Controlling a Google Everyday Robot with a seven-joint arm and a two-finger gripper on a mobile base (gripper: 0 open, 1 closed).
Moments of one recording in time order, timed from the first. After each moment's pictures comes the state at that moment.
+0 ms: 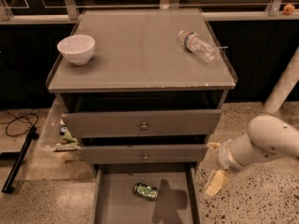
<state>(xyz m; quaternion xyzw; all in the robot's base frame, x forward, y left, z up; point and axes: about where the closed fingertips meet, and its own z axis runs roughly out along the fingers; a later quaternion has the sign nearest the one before) 0.452 -0.212 0.589 -0.57 0.79 0.15 0.19</state>
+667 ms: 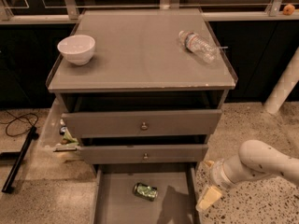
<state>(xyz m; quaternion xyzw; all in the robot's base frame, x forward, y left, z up) 0.440 -0.210 0.488 -0.53 0.80 0.19 0.19</state>
